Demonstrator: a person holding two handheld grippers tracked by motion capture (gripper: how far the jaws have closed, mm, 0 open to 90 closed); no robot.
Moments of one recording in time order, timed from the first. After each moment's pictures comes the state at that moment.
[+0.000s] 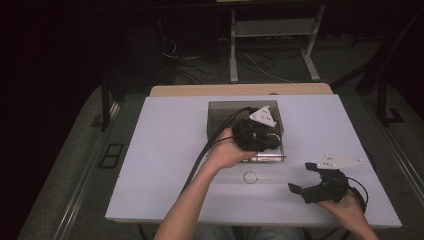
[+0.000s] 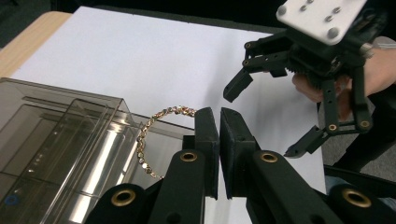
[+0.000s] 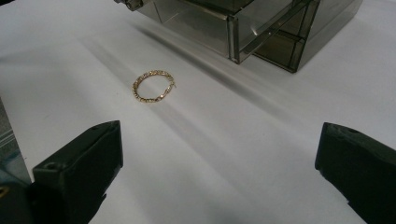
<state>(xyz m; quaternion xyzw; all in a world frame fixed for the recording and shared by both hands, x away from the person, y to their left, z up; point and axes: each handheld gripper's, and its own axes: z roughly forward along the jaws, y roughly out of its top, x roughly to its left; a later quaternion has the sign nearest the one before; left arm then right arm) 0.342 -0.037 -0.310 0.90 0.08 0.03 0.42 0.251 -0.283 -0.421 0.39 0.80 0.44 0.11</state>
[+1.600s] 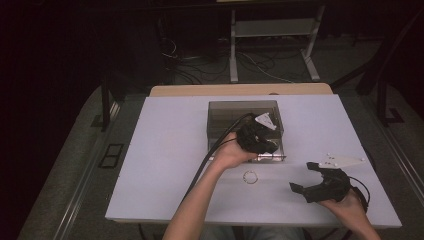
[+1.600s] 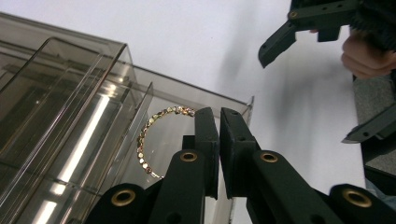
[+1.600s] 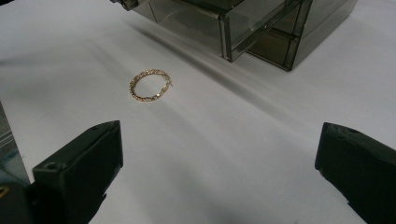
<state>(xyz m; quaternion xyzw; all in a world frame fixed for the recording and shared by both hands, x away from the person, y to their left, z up) 0.371 -0.049 -0.360 0.91 0.12 -0.01 0.38 0.252 -0.287 -0.422 0.39 0.80 0.44 0.11</state>
